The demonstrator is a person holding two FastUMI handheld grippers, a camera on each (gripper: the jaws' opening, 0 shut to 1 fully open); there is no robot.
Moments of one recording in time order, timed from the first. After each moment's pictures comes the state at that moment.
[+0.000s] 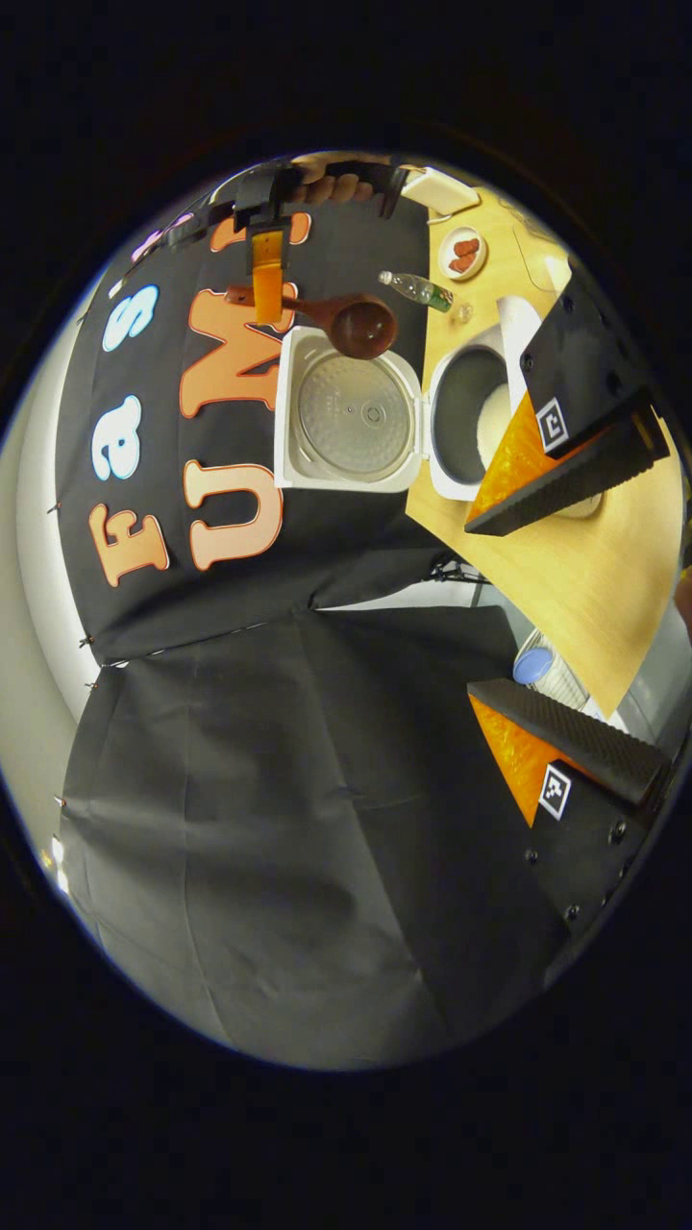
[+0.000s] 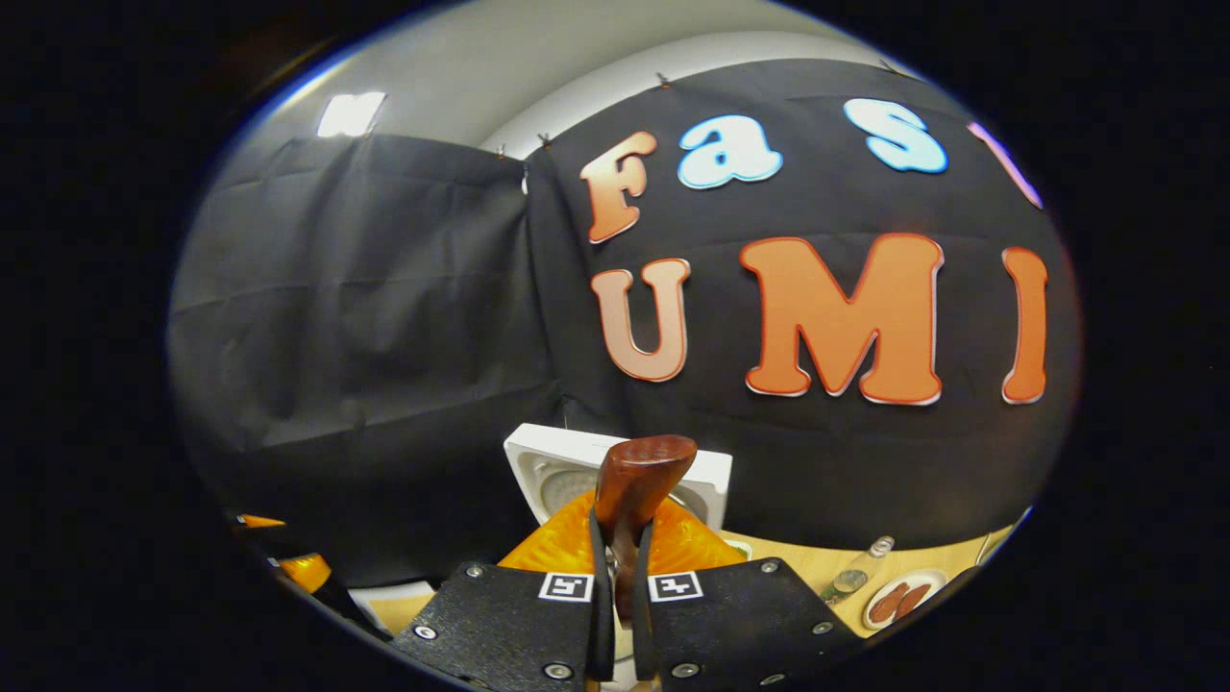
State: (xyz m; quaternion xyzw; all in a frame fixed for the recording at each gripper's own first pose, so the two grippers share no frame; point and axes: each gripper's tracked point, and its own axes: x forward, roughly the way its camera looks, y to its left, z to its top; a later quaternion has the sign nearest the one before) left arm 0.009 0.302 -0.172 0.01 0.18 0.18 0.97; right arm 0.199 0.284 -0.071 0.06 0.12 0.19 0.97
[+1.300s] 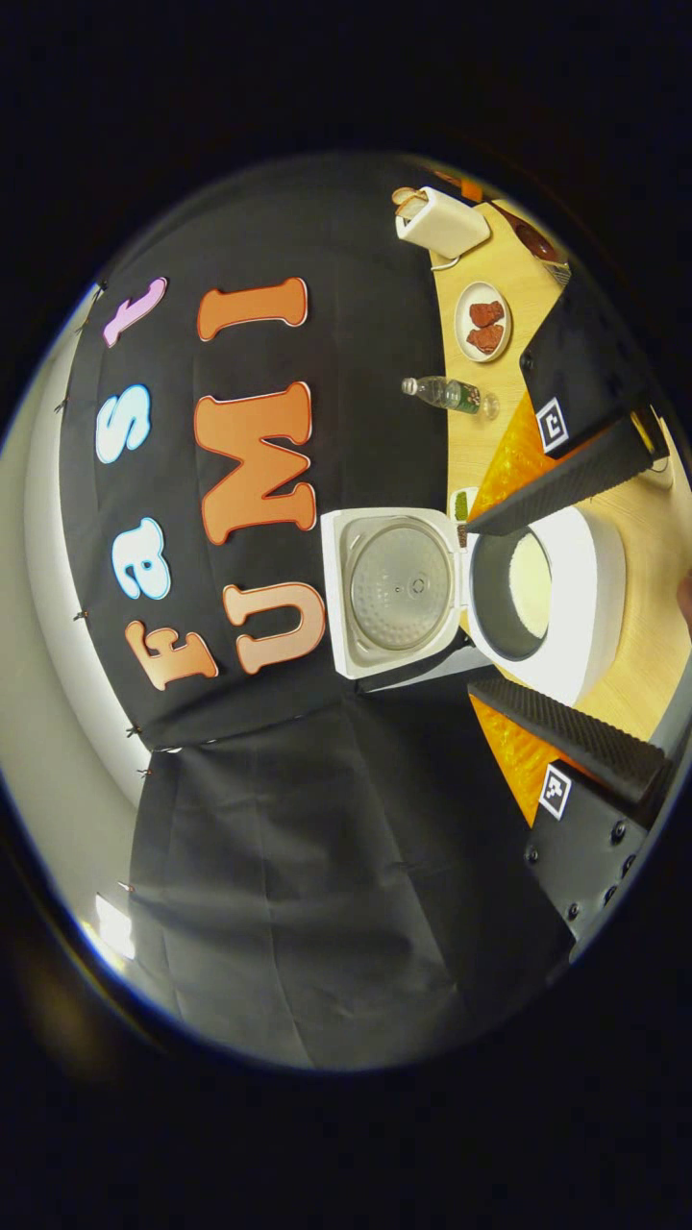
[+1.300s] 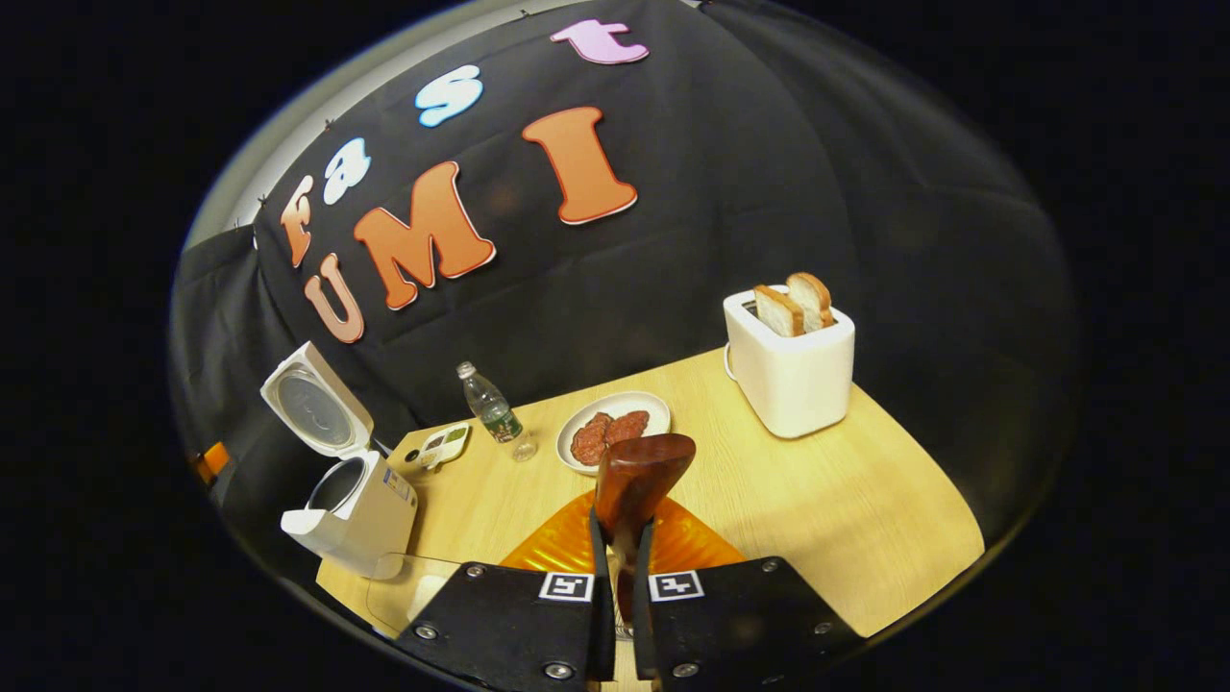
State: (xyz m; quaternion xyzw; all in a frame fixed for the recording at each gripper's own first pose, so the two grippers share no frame) left arm 0.064 0.084 -0.118 0.08 0.12 0.14 0.98; right arm -0.029 -0.127 -0.294 0.20 0.27 -0.13 0.93
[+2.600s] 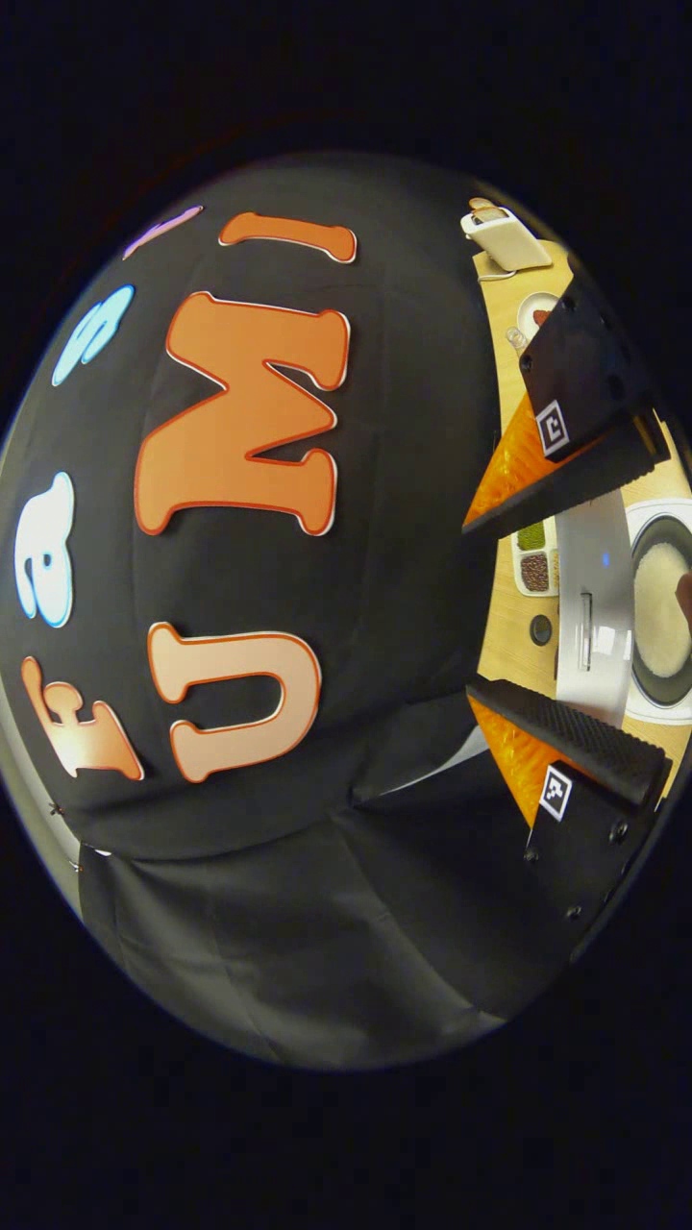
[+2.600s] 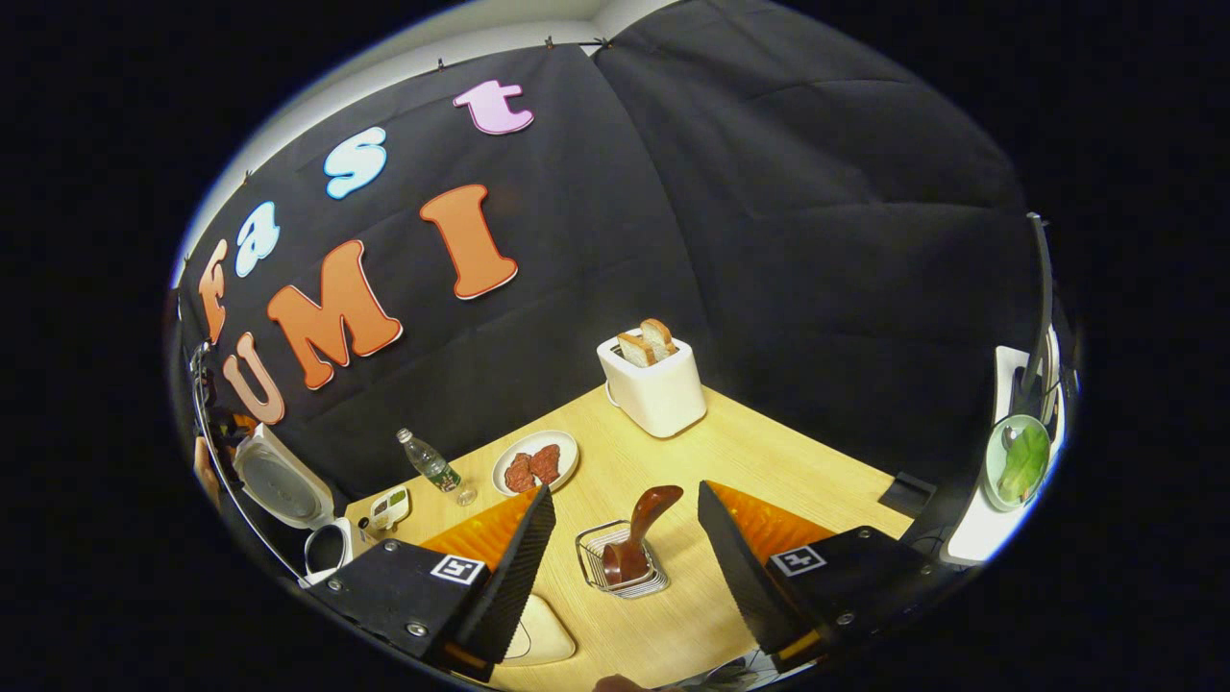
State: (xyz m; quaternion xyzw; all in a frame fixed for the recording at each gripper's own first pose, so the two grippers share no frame) left arm 0.417 0.131 -0.120 0.03 0.27 0.03 0.96; right arm -0.132 -0.114 -0.186 0.21 0.21 -0.34 0.89
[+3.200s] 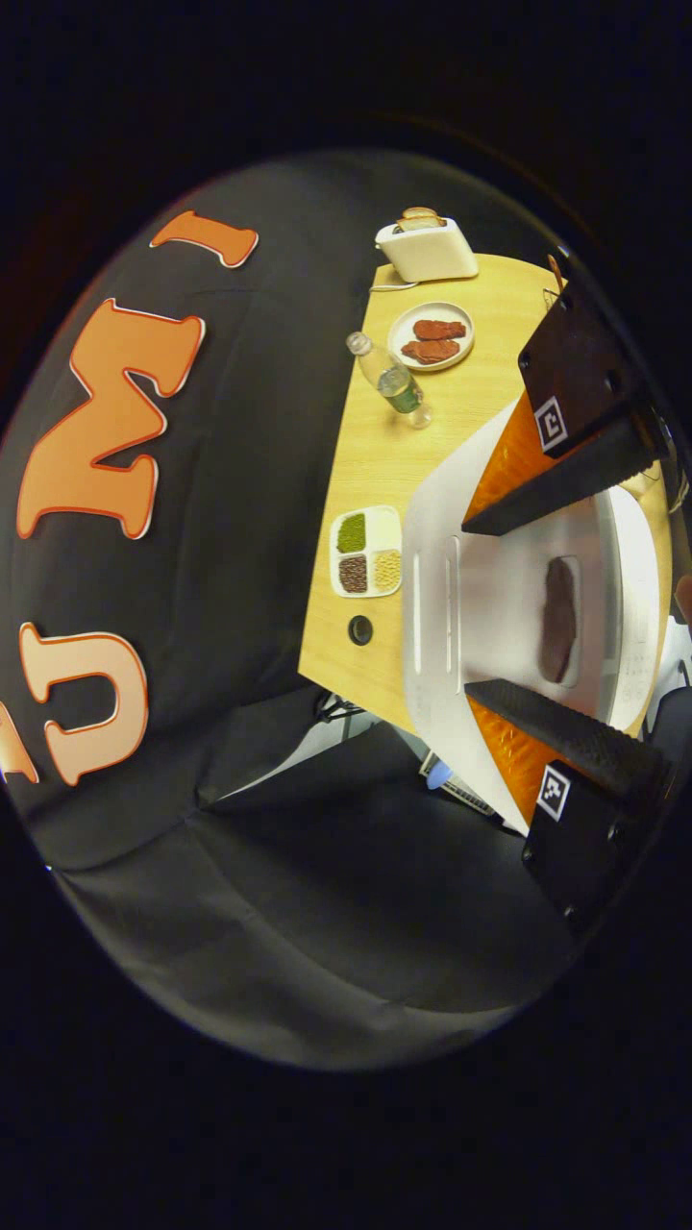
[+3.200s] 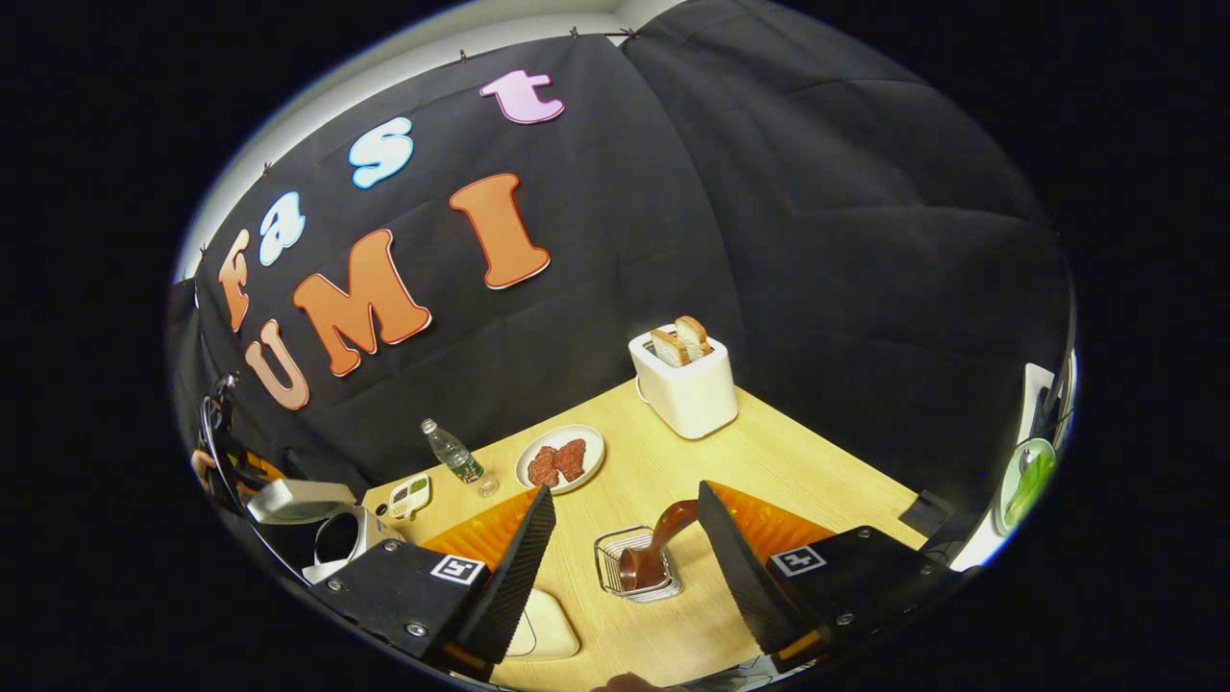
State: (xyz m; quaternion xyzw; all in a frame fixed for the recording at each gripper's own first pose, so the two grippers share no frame) left arm 0.250 0.135 -0.227 0.01 0.52 0.03 0.85; right arm -0.107 -0.117 -0.183 0.22 0.22 -0.29 0.91
